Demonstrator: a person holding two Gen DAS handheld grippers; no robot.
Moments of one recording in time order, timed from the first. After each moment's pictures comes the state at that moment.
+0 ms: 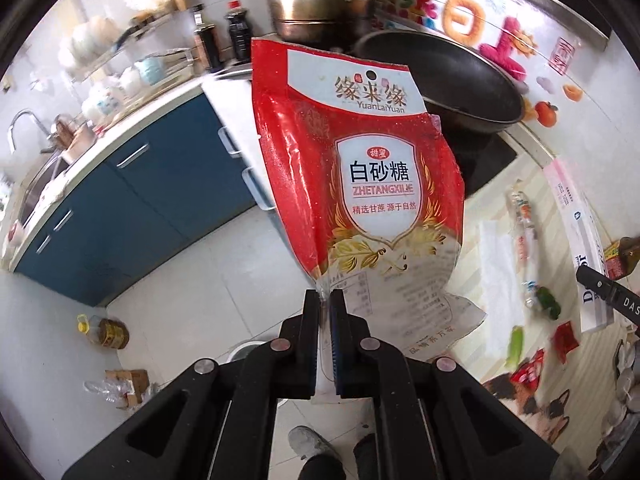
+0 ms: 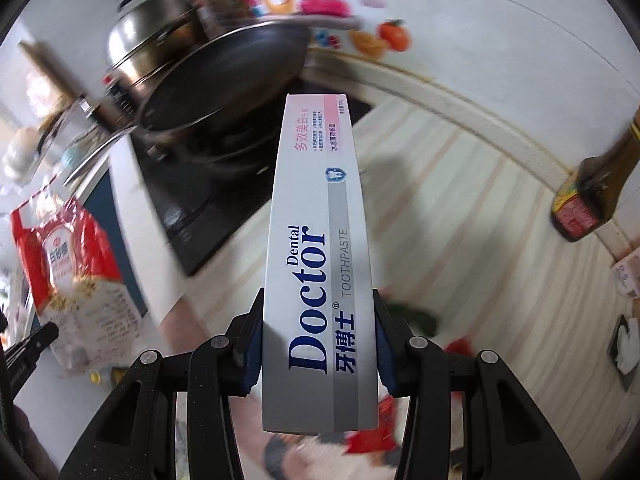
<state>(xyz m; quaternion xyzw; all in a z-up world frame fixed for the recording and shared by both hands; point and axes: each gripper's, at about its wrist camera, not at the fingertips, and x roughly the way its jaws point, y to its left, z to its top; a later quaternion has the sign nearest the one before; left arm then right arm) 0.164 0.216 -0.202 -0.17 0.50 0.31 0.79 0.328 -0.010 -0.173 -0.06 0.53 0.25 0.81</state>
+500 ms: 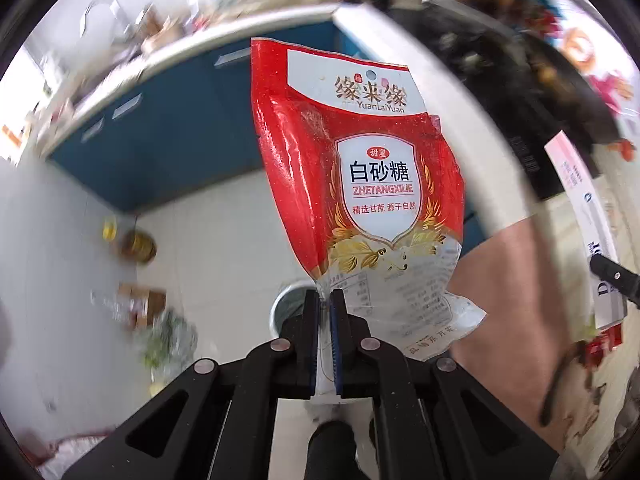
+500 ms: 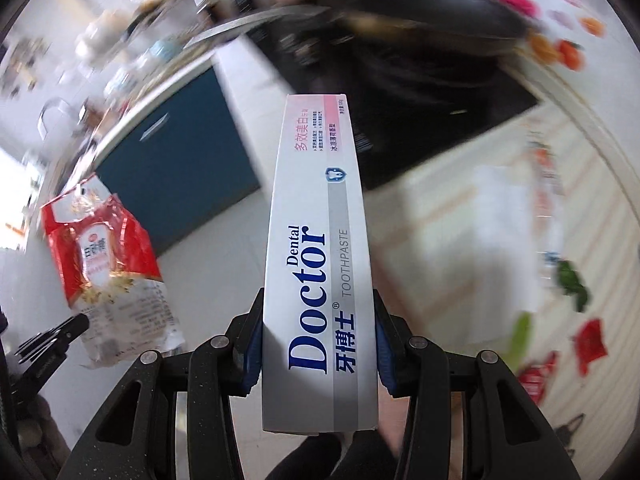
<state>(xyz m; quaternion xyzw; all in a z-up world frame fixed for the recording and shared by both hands) -0.018 0.298 -0.265 -0.28 0.52 0.40 0.70 0.171 0.142 -0.223 -0.17 0.54 0.38 0.73</state>
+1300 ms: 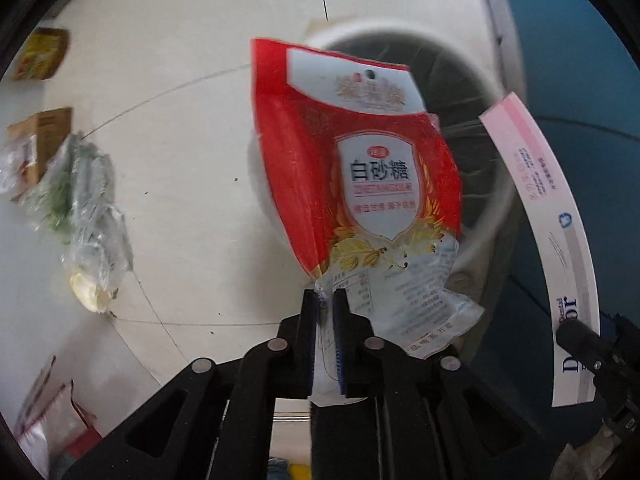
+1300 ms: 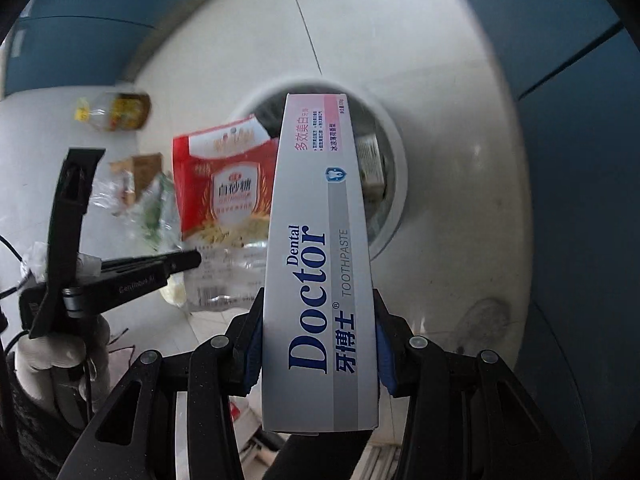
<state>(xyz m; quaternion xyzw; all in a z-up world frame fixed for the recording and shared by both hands) -0.127 0.368 -0.847 -0.47 0.70 0.27 0.46 0.031 0.253 -0.799 -0.29 0.75 0.40 0.45</state>
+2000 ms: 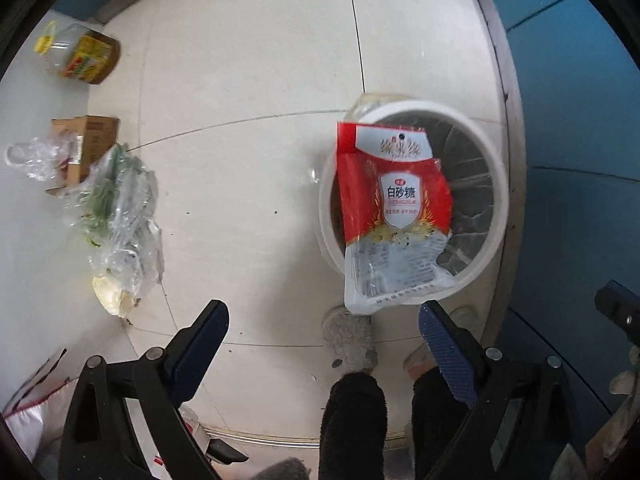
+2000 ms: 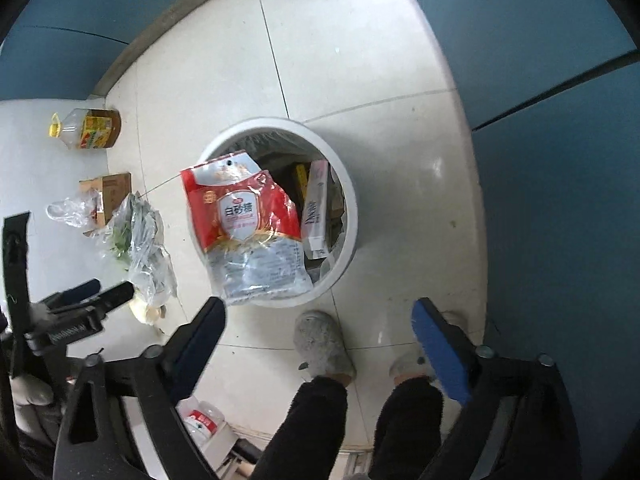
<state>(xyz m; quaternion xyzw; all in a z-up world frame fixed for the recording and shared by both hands) -0.162 0.389 -0.734 -0.46 0.64 0.35 0.50 0.066 0.284 -0.735 -0.33 0.70 0.37 0.51</state>
